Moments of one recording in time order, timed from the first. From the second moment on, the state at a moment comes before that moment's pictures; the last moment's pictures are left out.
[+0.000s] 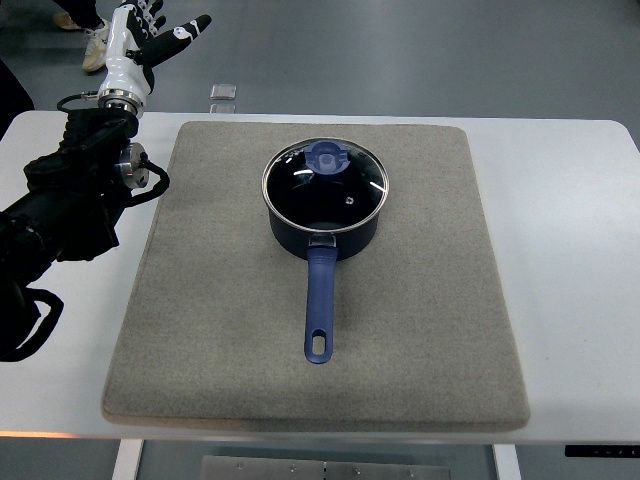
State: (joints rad) left arm -1.13 0.10 -0.24 -0.18 -0.10 0.06 -0.61; right arm 0.03 0.00 -0.05 0.16 -0.02 0.07 0.07
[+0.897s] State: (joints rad) left arm -1.13 0.09 -0.23 -0.21 -0.09 0.06 -0.61; right arm 0.03 0.00 -0.05 0.16 -0.02 0.07 0.07
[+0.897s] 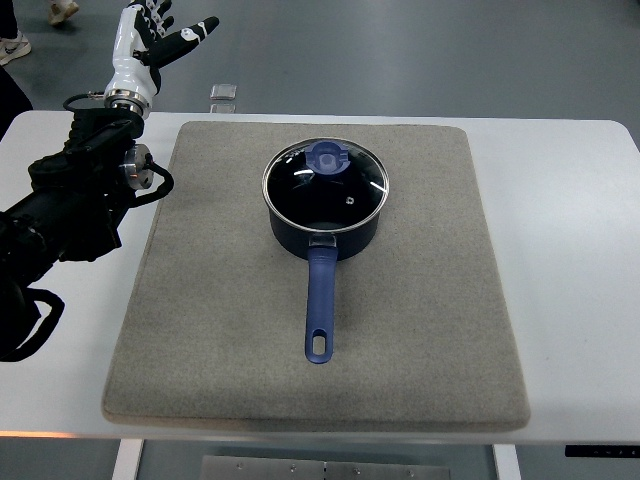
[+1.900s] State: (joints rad) left arm -1.28 0.19 -0.21 -0.36 0.71 -0.01 -0.61; right arm 0.03 0.00 -0.05 0.16 -0.02 0.07 0.07
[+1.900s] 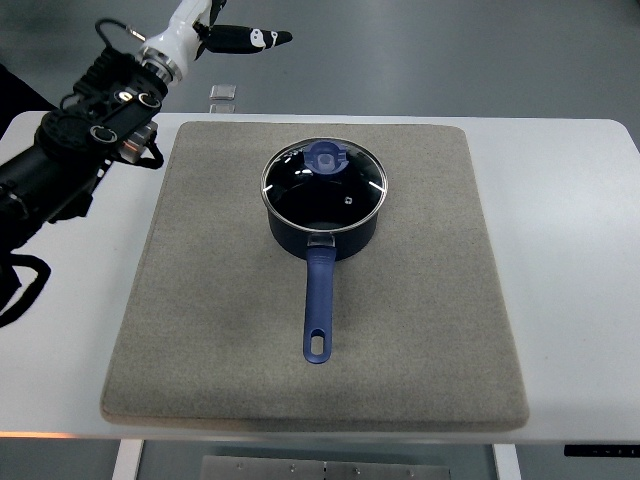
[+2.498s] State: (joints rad) left arm -1.67 0.32 0.17 -0.57 1.07 -0.33 -0.61; right arm 0.03 0.00 -0.05 0.16 -0.02 0.07 0.07
